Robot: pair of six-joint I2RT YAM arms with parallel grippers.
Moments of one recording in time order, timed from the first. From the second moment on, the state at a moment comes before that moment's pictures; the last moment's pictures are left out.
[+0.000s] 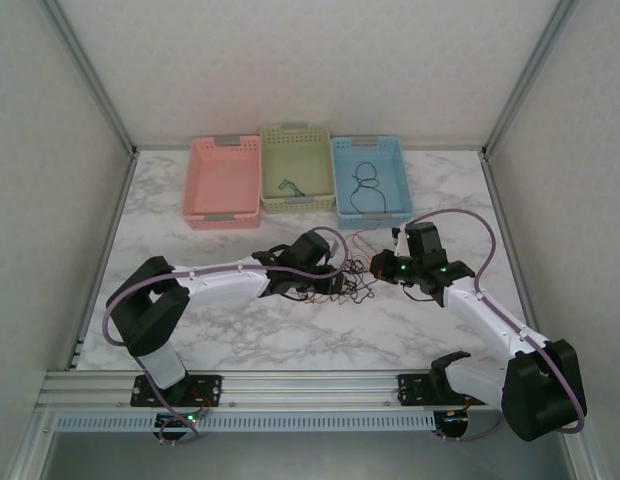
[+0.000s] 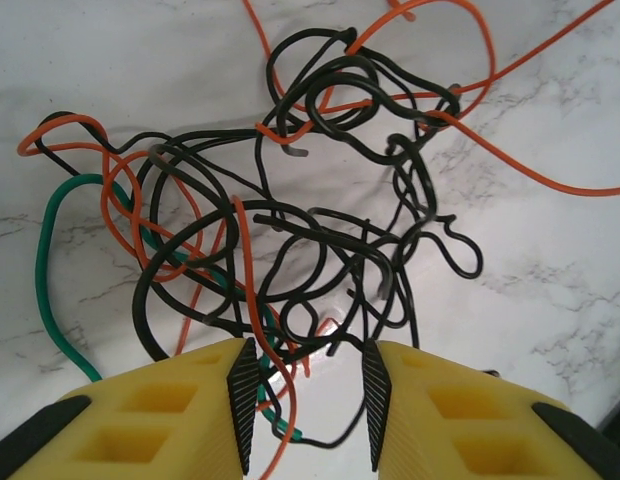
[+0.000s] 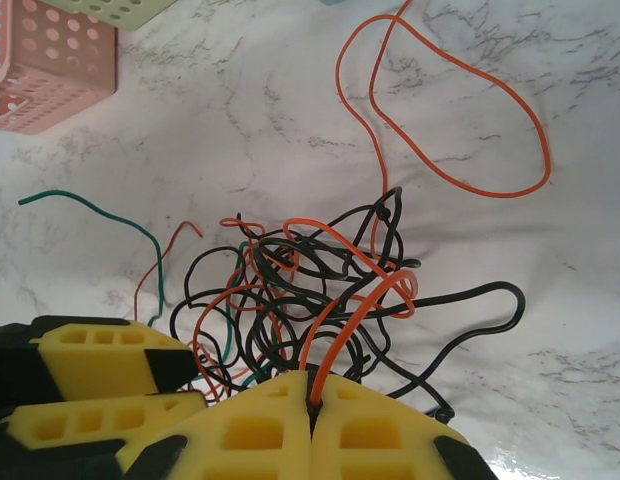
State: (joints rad) left arm -0.95 1.71 1.03 -0.20 0.11 -0.66; right arm 0.37 1.12 0.65 -0.38 -0.36 0.58
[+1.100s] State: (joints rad) left arm -0.83 1.21 0.88 -0.38 -0.01 -0.69; right arm 0.37 1.11 0.65 -0.40 -0.25 0.58
